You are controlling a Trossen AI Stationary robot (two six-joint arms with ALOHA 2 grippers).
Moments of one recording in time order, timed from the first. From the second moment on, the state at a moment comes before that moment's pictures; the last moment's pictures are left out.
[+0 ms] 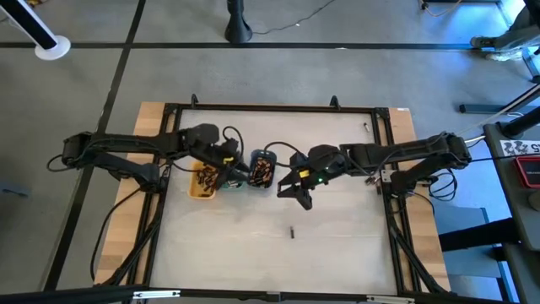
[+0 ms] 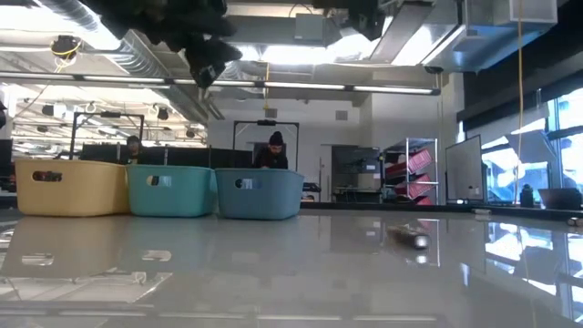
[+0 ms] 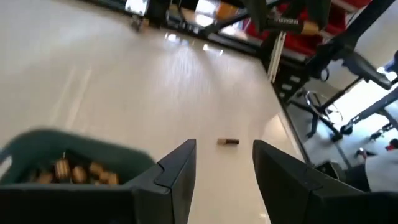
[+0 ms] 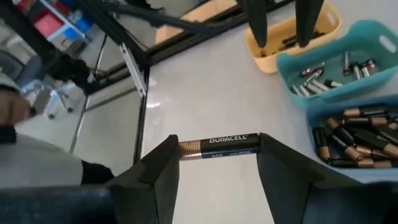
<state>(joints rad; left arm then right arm) 0.18 1.14 0.75 -0.08 0.42 -0.20 0.12 1.46 1.26 -0.30 -0.16 0.49</state>
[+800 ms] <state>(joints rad) -0.03 1.00 0.75 -0.48 -0.16 -0.46 -0.11 1.60 1.12 0.05 -0.37 0.34</state>
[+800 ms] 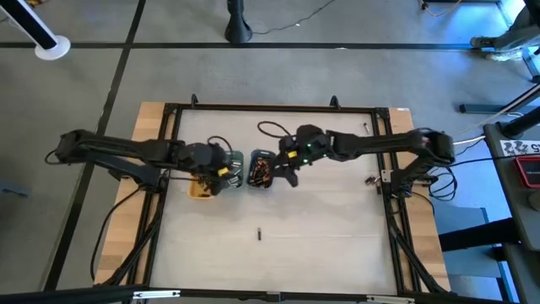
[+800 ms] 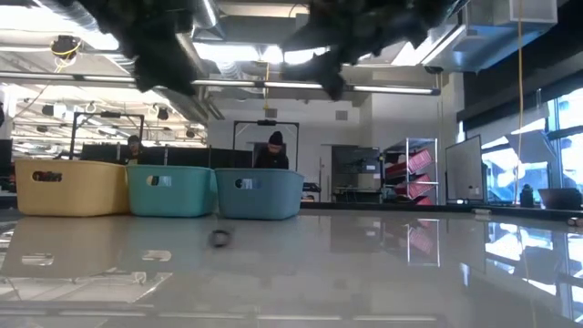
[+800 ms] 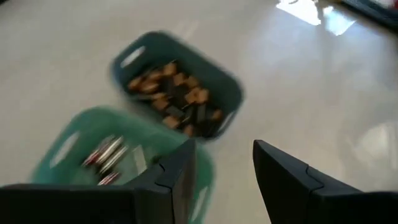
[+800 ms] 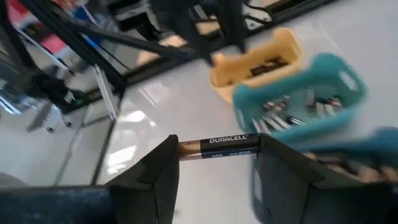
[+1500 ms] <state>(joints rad) -0.13 0.83 0.73 -0.16 -0.17 0.21 -0.19 1.91 1.32 0.64 -0.78 0.74</state>
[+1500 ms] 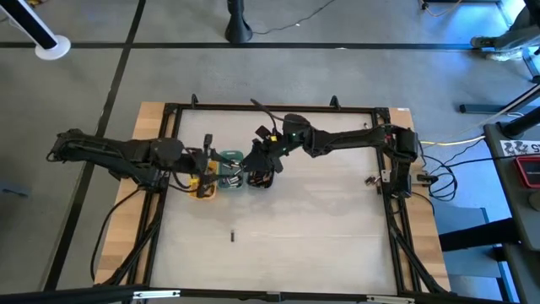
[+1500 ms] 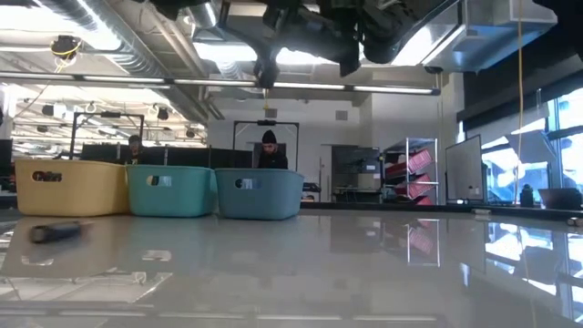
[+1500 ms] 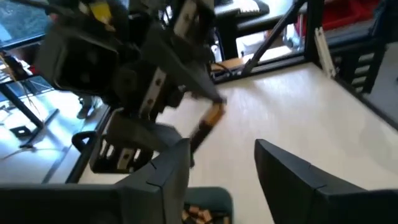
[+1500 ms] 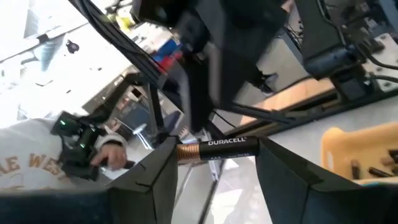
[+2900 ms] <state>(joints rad) -0.07 0.98 0.73 0.04 -0.12 0.51 -0.19 1.91 1.32 0.66 -0.77 0.86</state>
